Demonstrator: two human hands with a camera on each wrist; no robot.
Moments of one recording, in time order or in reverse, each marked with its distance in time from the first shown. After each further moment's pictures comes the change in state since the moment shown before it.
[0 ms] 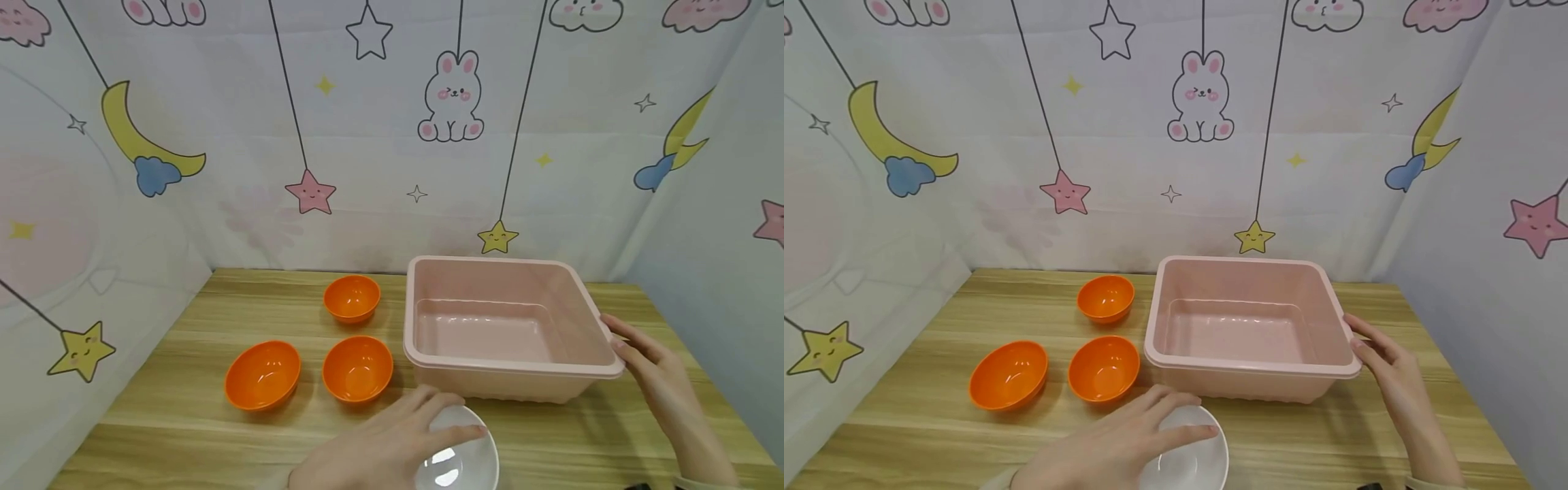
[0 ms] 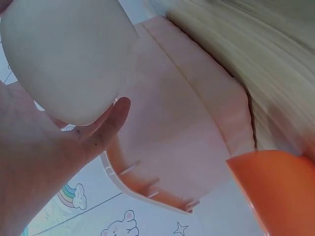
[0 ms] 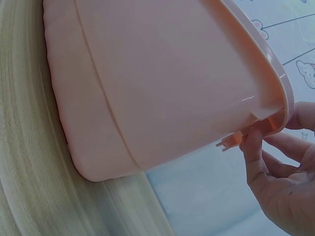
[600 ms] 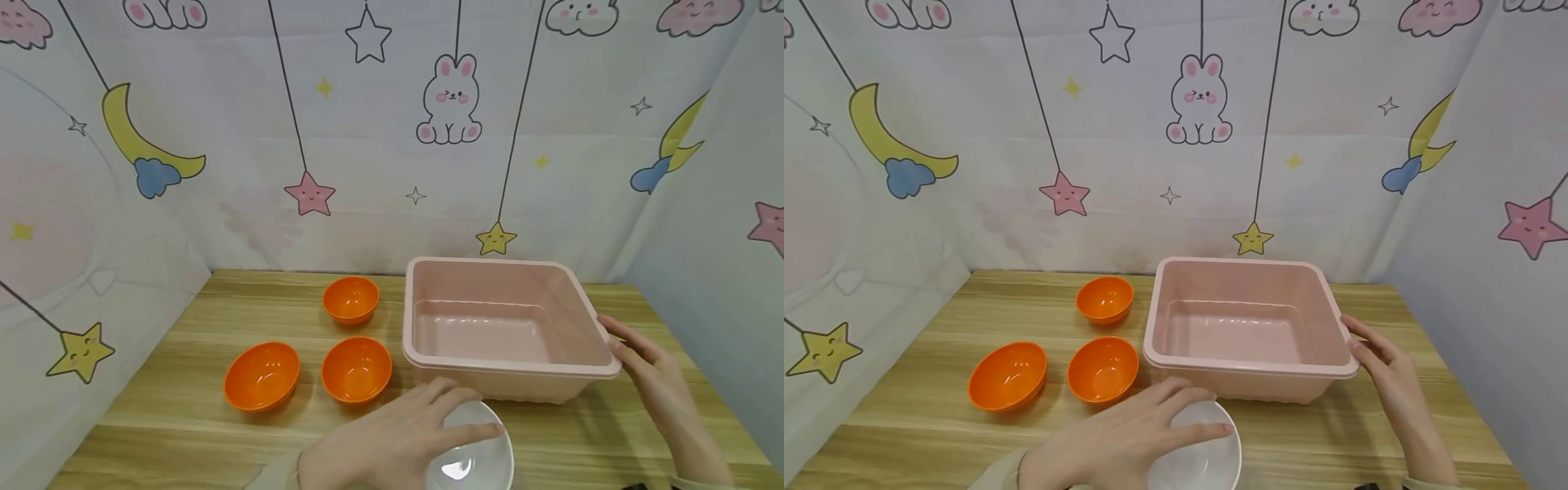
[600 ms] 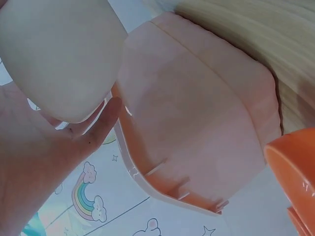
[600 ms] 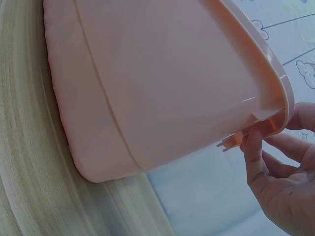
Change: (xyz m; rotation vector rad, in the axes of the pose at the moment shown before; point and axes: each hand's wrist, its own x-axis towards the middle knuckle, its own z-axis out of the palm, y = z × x) left_hand 0.018 0.003 -0.011 0.190 0.081 0.196; right_hand -0.002 -0.001 0.002 0.002 0.003 -0.007
